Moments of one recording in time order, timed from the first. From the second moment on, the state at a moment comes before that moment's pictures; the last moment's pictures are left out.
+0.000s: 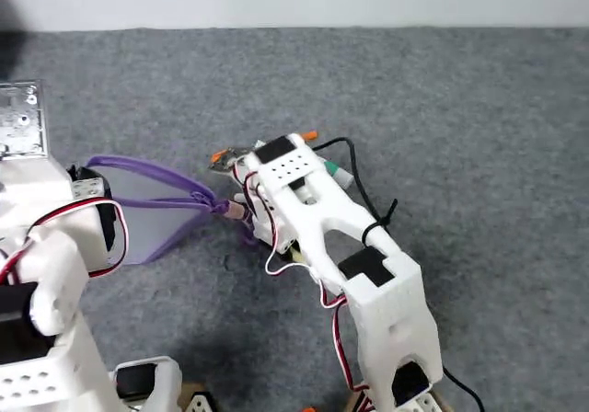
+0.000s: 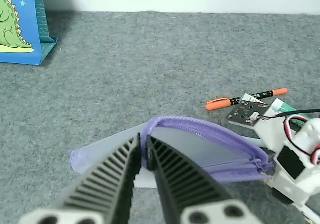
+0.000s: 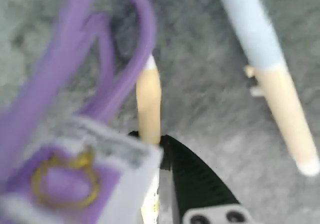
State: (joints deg) left arm -14.7 -44.1 1.5 98.2 0.2; right arm -33.3 33.2 -14.7 91.3 20.0
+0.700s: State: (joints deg) left arm -14.7 -44.1 1.5 98.2 0.3; right arm -28.7 -7.0 13.1 100.4 20.0
